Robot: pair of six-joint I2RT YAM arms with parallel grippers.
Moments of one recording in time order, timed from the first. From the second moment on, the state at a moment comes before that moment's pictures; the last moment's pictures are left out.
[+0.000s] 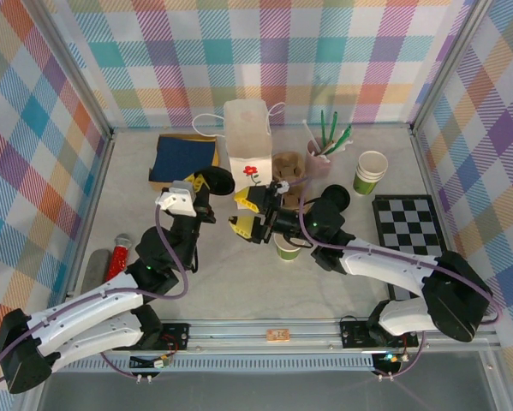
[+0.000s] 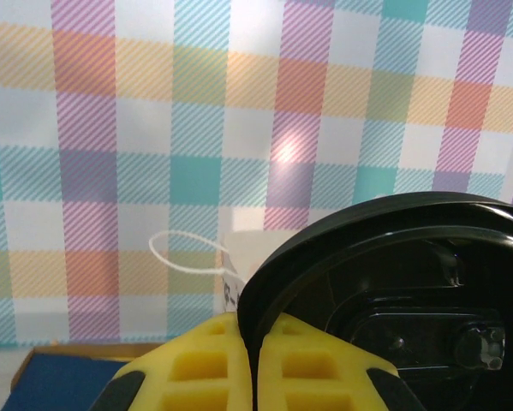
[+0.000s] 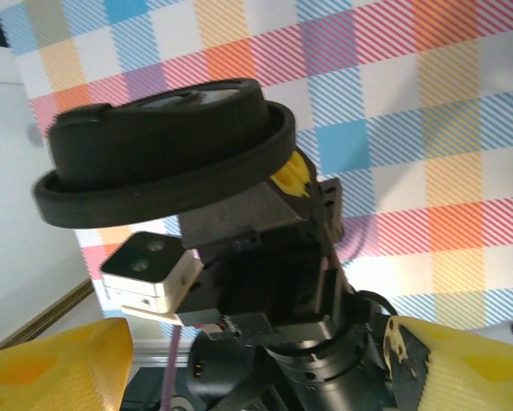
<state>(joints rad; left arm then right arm) -0.91 0.85 0.57 0.61 -0.73 0.12 0.88 1.32 0.72 0.88 -0.47 1.91</state>
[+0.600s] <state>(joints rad) -1.02 0.93 0.53 0.97 -0.80 0.41 0.87 1.31 0.83 1.02 -0.43 1.96</state>
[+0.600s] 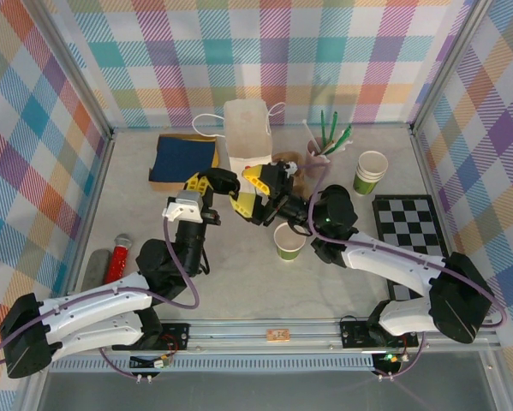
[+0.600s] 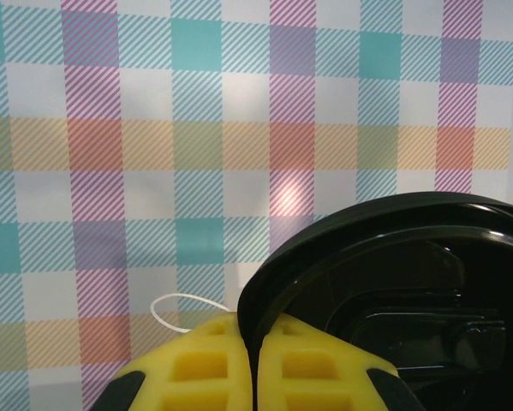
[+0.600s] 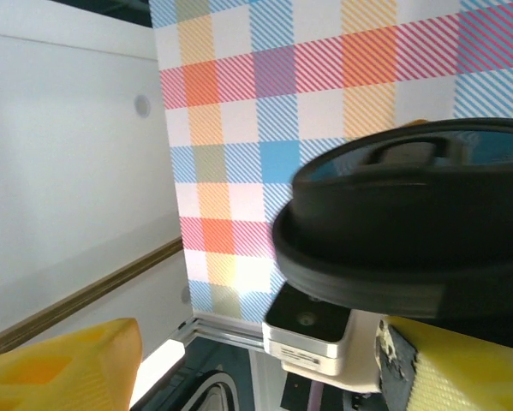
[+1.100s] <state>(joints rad) -1.05 0.95 0.52 1.10 -0.79 0.52 0.87 1.33 0.82 1.01 -0.41 2.04</state>
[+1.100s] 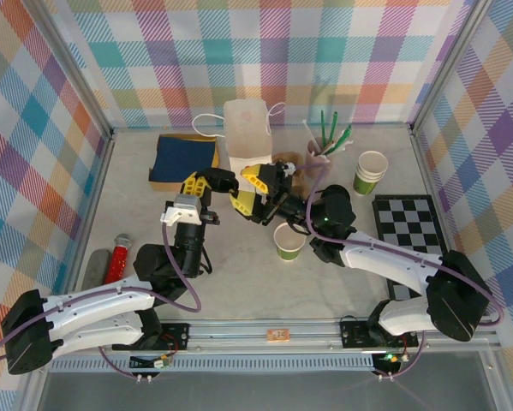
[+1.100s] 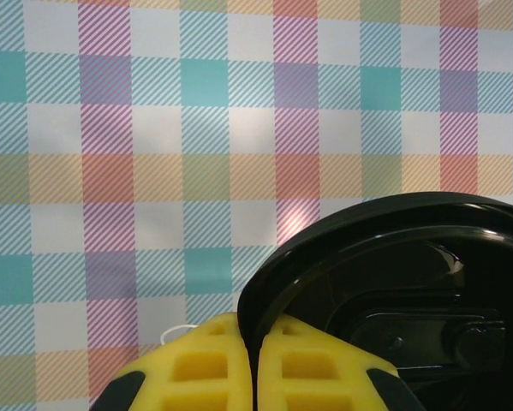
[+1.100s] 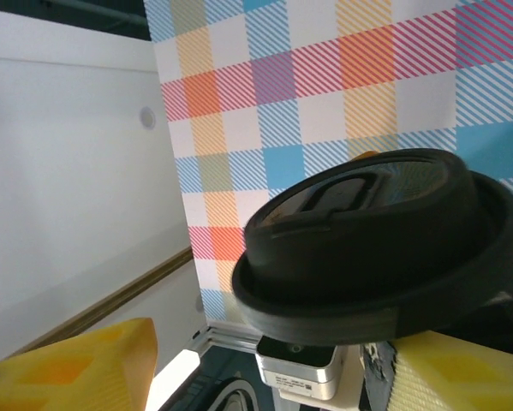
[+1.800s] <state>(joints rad) -1.06 0.97 0.51 1.16 -0.79 0.59 0.87 1.40 0.81 1.06 -0.34 2.10</state>
